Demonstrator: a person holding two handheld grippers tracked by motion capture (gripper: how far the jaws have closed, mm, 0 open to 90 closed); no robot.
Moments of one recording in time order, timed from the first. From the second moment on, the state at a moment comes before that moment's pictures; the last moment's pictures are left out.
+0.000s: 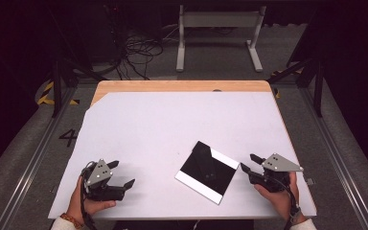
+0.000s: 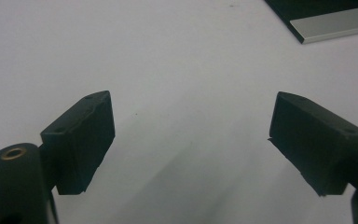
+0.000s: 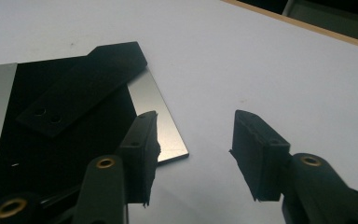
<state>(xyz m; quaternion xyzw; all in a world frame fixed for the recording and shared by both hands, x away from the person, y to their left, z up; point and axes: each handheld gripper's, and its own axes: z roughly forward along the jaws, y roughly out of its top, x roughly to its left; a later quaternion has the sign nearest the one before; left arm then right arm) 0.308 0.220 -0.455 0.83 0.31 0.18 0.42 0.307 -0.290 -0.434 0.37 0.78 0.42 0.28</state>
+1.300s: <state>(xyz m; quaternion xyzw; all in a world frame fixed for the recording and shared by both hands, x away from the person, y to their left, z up) 0.306 0.150 -0.458 0.89 0.19 0.11 0.39 0.330 -0.279 -0.448 0.36 0.82 0.38 0.24</state>
